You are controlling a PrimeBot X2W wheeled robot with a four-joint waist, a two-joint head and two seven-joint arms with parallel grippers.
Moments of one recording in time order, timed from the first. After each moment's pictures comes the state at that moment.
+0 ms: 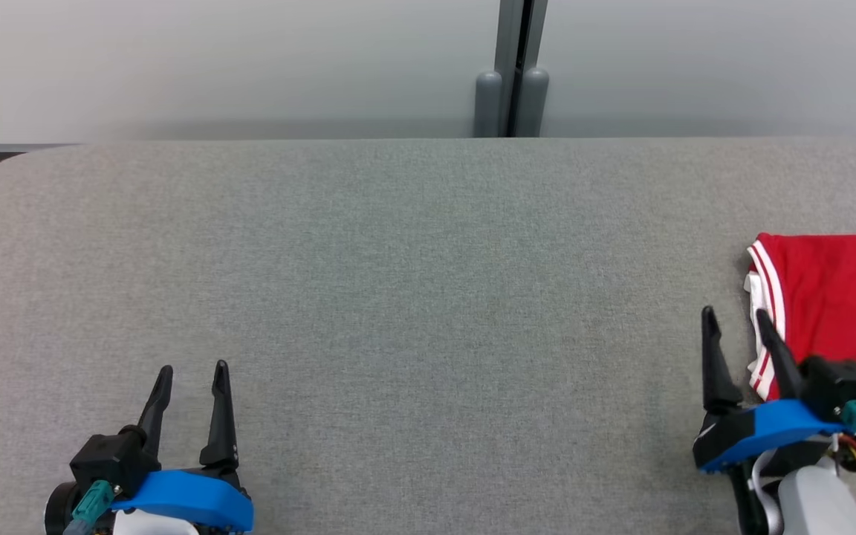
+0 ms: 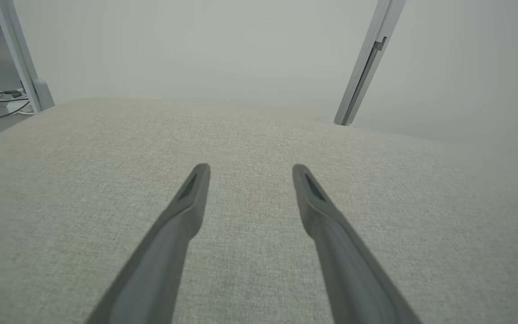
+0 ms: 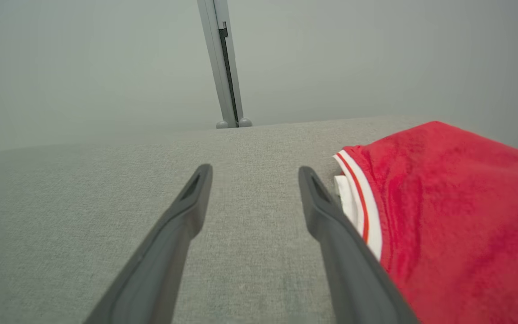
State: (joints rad) left arm -0.08 0.12 -0.06 0.36 -0.29 -0.13 -0.26; right arm -0.27 -0.05 -0.14 0.47 0.12 0.13 -0.26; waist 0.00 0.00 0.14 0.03
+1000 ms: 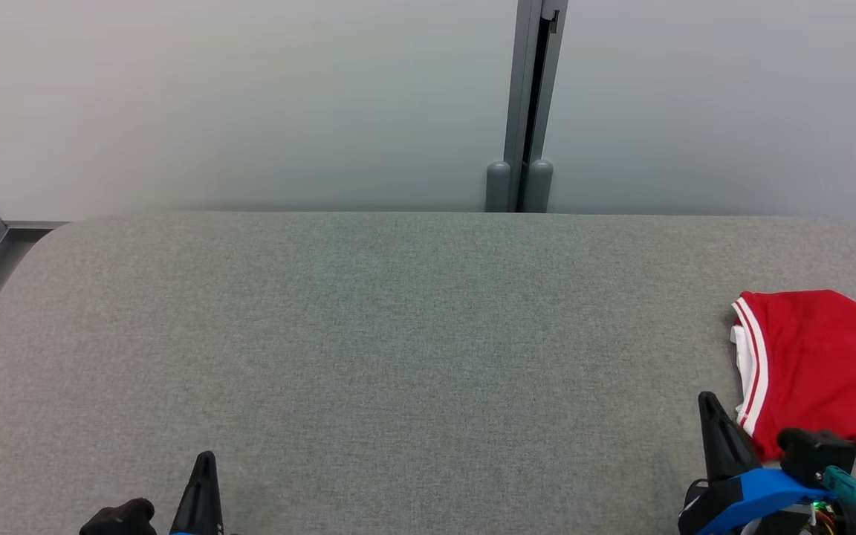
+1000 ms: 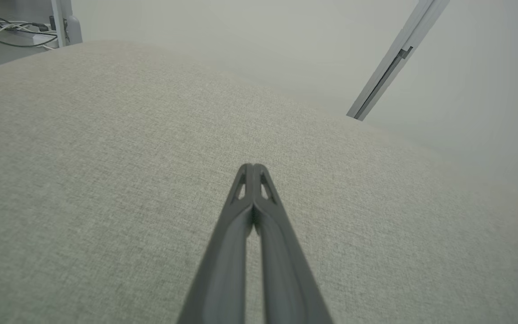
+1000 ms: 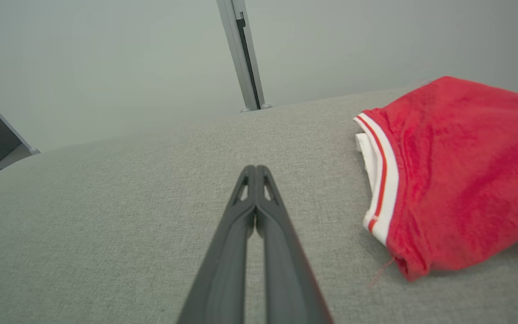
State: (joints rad) left arm 0.02 0.05 0.00 0.48 -0.37 -0.13 -0.23; right arm -0.11 -0.04 -0.07 0.48 0.22 0.13 -0.22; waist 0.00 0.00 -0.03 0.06
